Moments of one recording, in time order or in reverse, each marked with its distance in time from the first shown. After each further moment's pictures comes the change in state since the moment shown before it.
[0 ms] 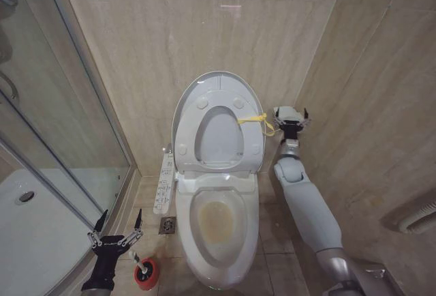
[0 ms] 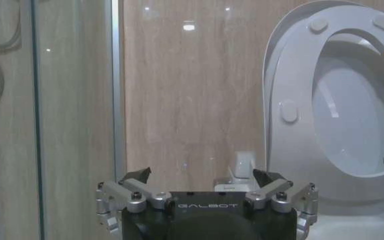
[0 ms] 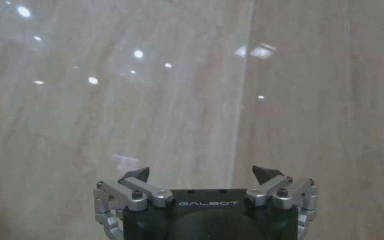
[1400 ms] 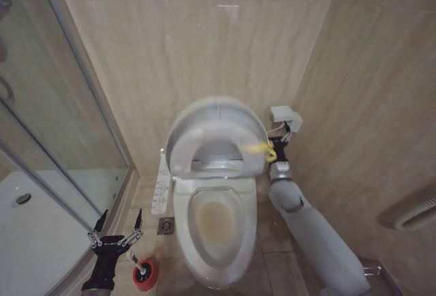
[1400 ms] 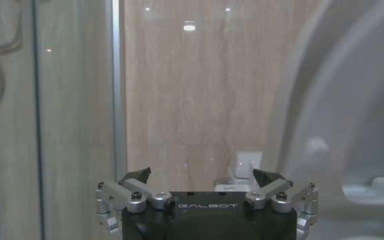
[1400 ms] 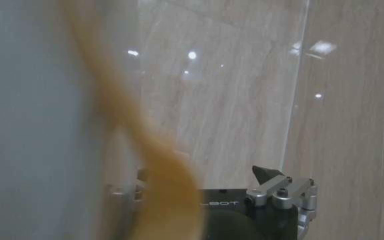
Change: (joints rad) left arm 0.000 0.000 0.000 0.000 0.000 0.000 0.000; right arm -0.289 -0.159 -0.181 0.347 0.084 -0.065 0.039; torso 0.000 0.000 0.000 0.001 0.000
